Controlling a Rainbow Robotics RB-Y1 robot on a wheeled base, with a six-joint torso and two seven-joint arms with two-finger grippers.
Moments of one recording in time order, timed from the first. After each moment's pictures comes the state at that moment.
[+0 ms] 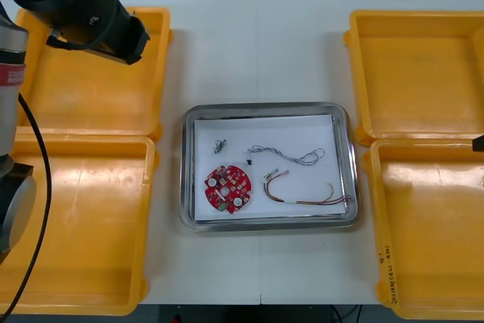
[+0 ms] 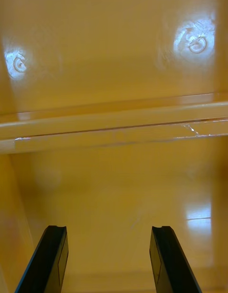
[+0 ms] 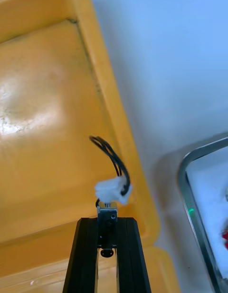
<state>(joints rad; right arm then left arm) -0.20 -0.82 -0.33 -2.06 -0.90 1.81 1.25 -0.91 0.47 -0.06 -1.68 0.51 1.91 -1.50</state>
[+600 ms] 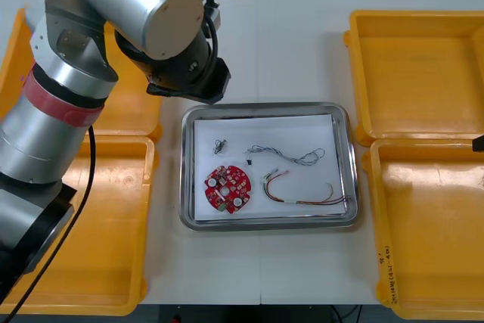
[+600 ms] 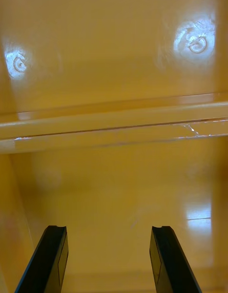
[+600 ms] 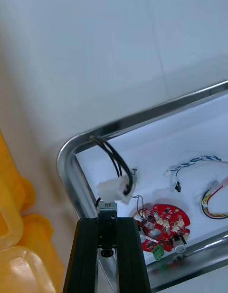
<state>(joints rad) -0.19 -0.82 -0.33 -2.06 -0.90 1.81 1.25 -0.91 0.37 -0.36 -1.79 0.56 1.91 -1.11</state>
